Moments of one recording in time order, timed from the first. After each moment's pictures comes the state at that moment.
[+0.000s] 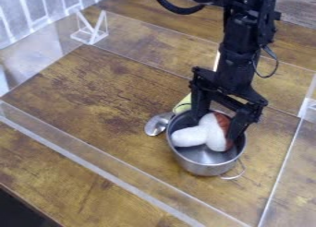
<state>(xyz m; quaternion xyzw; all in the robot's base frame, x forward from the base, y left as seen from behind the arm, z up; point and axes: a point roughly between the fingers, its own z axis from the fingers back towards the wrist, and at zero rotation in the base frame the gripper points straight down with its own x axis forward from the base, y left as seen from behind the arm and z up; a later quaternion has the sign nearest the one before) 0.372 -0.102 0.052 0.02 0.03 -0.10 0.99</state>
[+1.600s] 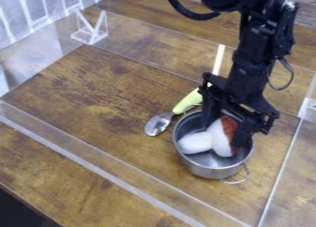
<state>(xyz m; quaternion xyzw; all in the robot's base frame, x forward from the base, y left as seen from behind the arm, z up) 0.354 -0.118 0.064 0.05 0.03 -0.12 0.99</state>
